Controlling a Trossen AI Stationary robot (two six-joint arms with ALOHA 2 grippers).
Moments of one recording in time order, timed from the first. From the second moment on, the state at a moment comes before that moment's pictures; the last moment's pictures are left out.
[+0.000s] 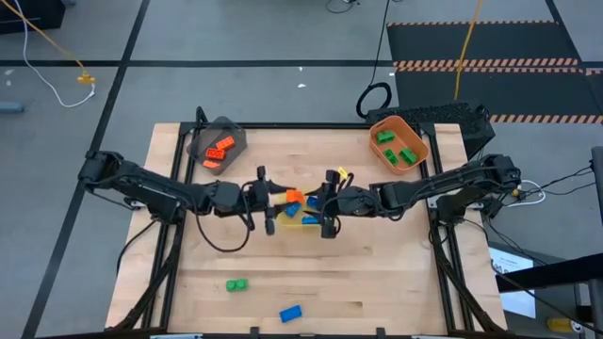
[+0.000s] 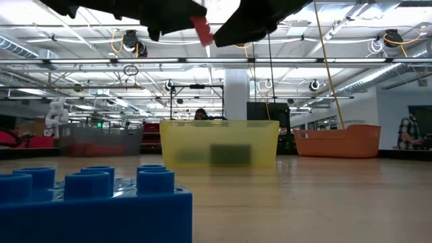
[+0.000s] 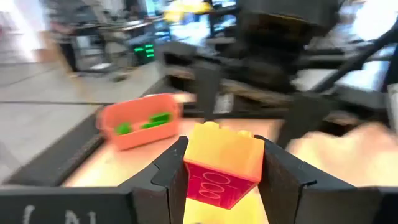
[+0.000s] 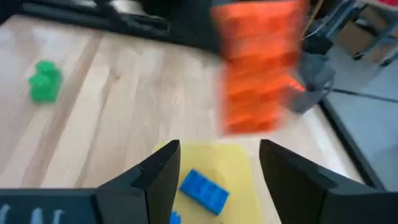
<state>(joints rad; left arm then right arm) -0.16 1.32 0.70 0.53 -0.34 0.05 0.18 1.50 1.03 -0.02 0.33 -0.09</state>
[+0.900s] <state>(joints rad) 0.42 1.00 0.70 -0.21 -0.64 -0.25 0.18 1.50 1.03 -0.10 0.36 -0.09</state>
